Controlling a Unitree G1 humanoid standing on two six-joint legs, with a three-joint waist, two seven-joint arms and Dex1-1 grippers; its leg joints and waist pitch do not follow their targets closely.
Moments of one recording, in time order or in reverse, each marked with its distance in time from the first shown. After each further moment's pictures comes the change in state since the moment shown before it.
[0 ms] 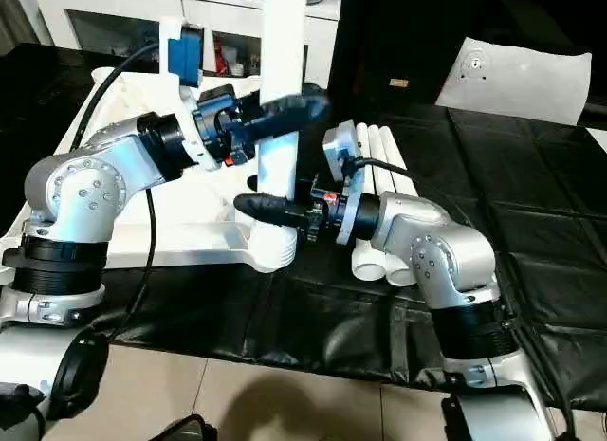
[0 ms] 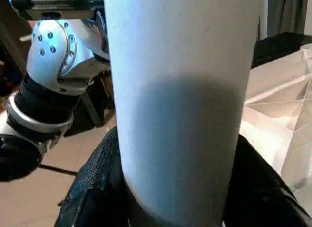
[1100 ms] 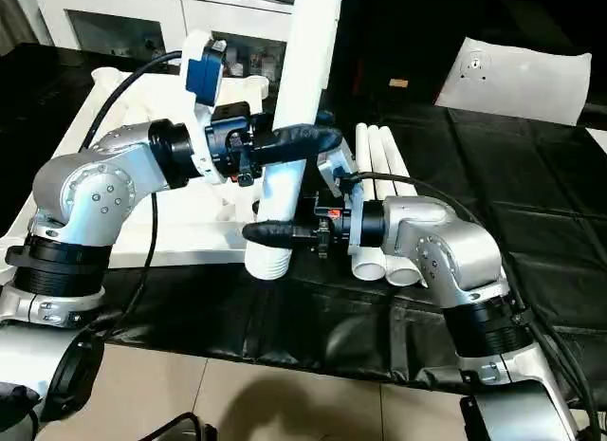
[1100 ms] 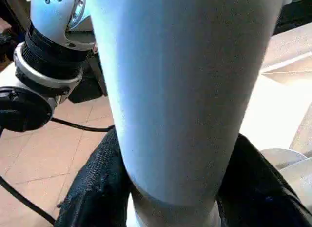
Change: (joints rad) left arm 0.000 0.017 -0.061 0.001 0.033 -0.013 -0.087; right arm -0.011 -0.080 0.079 0.030 -0.060 -0.036 0.121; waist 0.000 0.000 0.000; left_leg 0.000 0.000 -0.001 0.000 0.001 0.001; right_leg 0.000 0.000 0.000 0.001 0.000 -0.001
